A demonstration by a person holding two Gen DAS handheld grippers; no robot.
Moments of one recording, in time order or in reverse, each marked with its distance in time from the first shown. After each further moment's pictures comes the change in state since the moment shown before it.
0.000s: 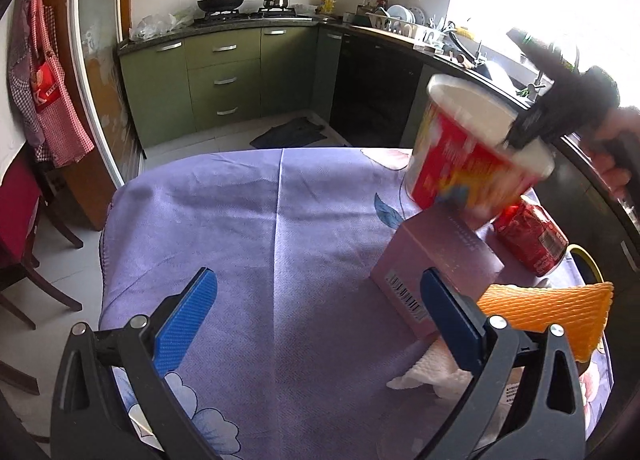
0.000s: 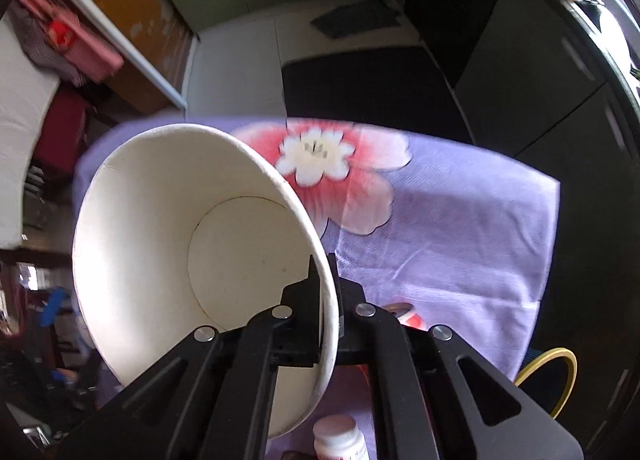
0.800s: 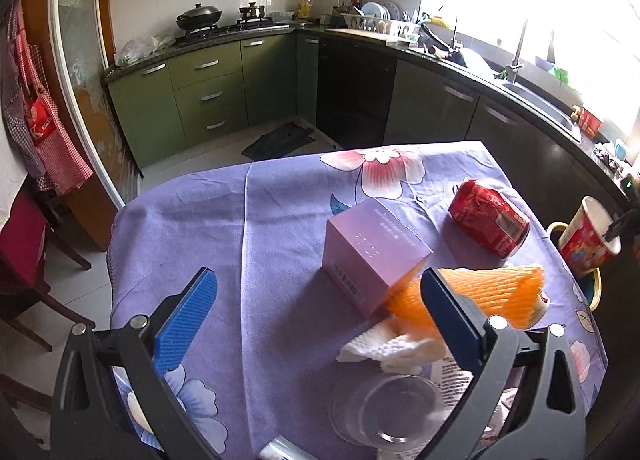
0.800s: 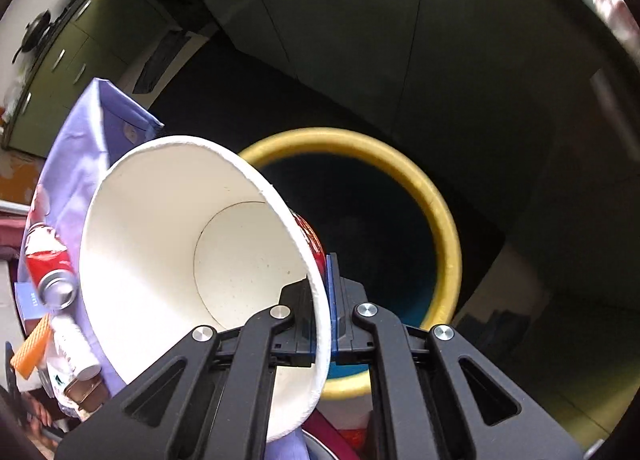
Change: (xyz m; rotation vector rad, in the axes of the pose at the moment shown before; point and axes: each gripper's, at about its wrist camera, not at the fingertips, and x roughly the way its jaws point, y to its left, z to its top) left arm -0.039 -0.056 0.003 0.095 0.007 0.018; right arm -0.009 -0.395 -0.256 0.688 0.018 -0.060
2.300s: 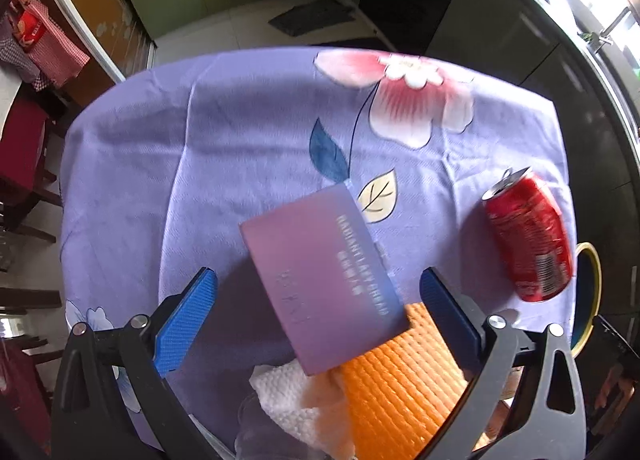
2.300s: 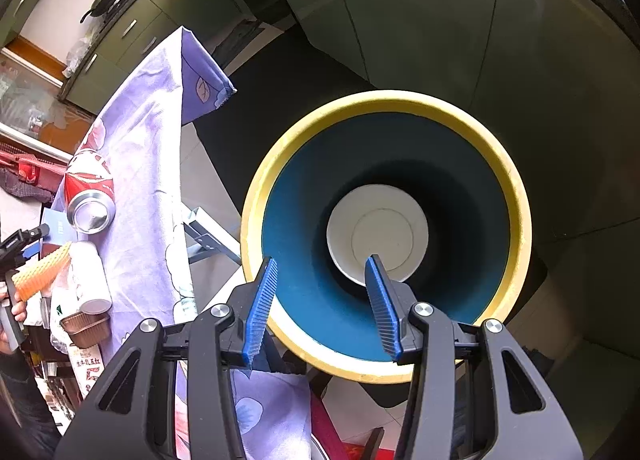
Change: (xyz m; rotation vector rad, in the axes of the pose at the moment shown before) left arm 0.129 -0.035 0.047 -0.198 0.518 0.077; right arm -0.013 0.021 -0.078 -0.204 -0.060 0.156
